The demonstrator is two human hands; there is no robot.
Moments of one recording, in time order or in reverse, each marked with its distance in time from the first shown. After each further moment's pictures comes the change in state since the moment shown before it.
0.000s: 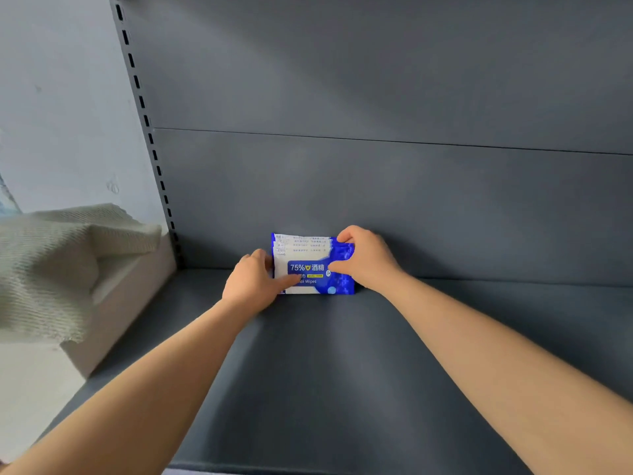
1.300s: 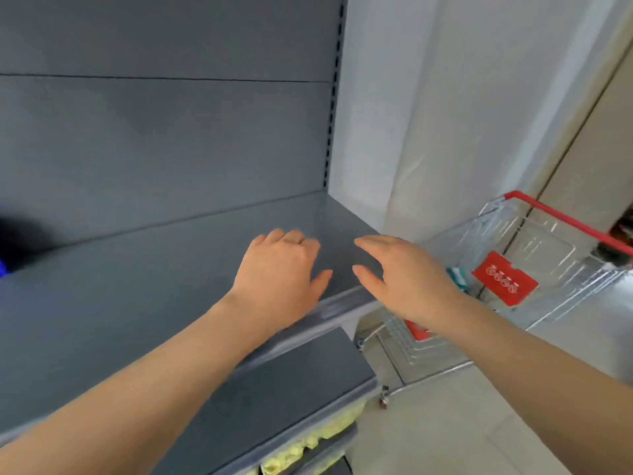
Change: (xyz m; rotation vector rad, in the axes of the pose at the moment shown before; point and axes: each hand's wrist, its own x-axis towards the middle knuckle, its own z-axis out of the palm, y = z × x) left_hand -0.268 0.349 0.185 0.337 -0.162 1.044; right_hand -0.335 0.236 -0.285 -0.561 0.160 0.235
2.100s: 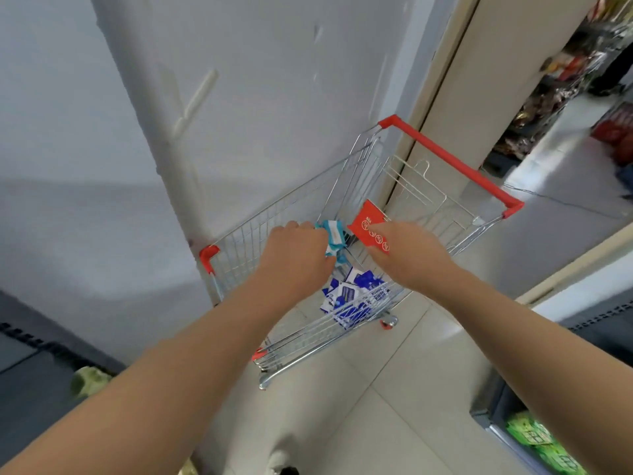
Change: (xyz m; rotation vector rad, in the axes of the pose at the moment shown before) left_hand 0.368 0.373 0.278 -0.097 -0.318 0.212; right_hand 0.033 0.554 0.037 -0.145 -0.264 0.481
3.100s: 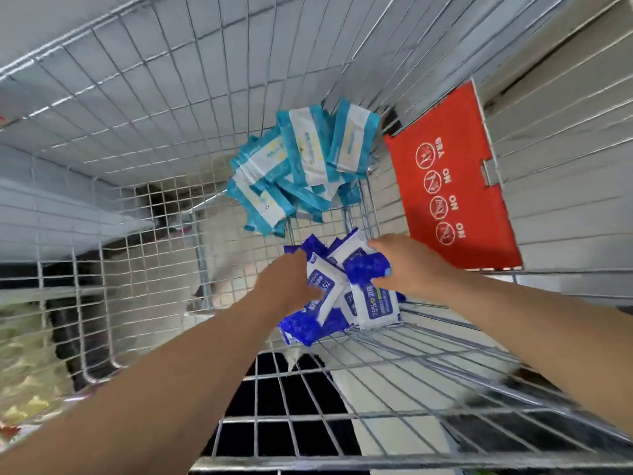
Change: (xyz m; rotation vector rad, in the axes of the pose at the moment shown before) left_hand 0.255 0.062 0.475 -0.566 -0.746 -0.619; right_hand 0.325 0.264 0.411 0.021 -0.747 -0.432
